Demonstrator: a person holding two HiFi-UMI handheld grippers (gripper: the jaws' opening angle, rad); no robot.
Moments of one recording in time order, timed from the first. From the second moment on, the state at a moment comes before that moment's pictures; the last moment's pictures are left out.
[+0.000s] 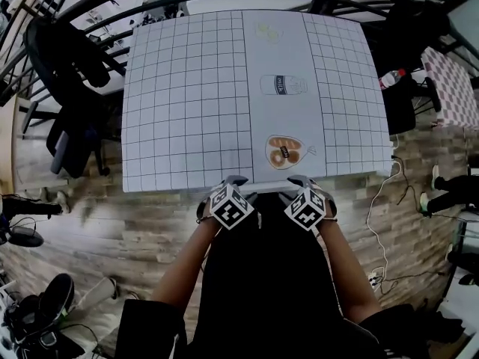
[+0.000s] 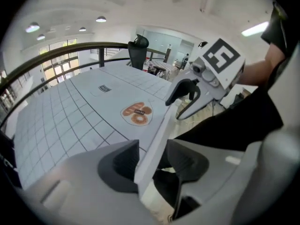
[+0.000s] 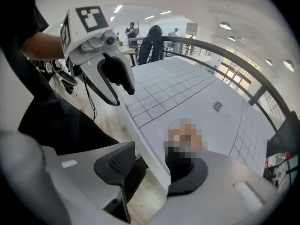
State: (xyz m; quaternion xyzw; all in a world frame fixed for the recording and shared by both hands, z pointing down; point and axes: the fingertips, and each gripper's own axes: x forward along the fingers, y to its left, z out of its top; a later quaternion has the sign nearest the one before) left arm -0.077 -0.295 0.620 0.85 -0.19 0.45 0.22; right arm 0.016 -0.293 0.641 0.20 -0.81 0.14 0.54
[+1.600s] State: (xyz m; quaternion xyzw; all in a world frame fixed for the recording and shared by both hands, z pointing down) left arm -0.093 -0.339 0.325 0.87 -0.49 0.04 0.05; right arm 0.023 -0.353 0.303 0.52 -0.85 -0.01 0.01
